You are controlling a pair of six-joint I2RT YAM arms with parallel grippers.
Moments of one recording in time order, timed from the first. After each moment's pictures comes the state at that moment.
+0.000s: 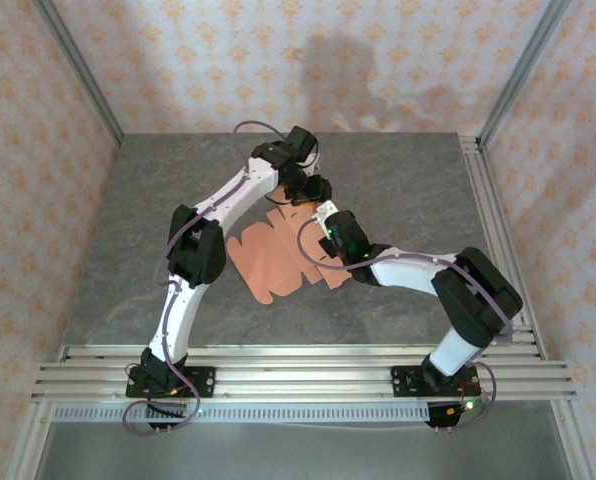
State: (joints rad) left arm -0.49 2.28 2.16 -0.98 0.33 -0.51; right arm 0.69 1.63 0.80 0.19 0.38 -0.20
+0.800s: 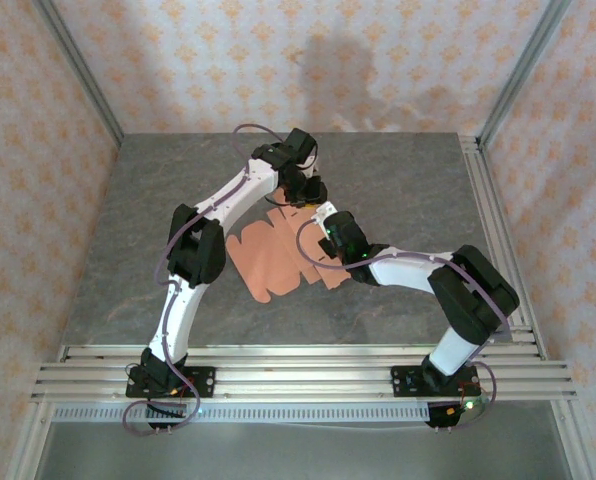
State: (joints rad) left arm -0.49 2.28 2.14 -0.96 0.35 -0.54; right arm 0.69 1.65 0.81 0.19 0.39 -0.20
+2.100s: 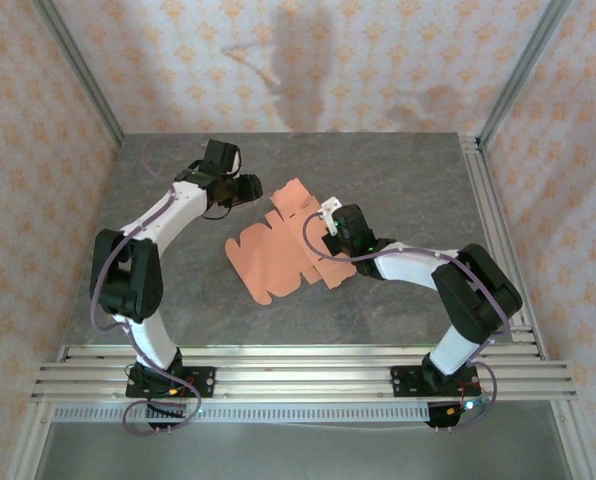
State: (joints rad) left arm -0.22 1.79 1.40 -0.54 0.14 -0.52; right arm 0.62 1.64 0.82 0.16 0.21 -0.15
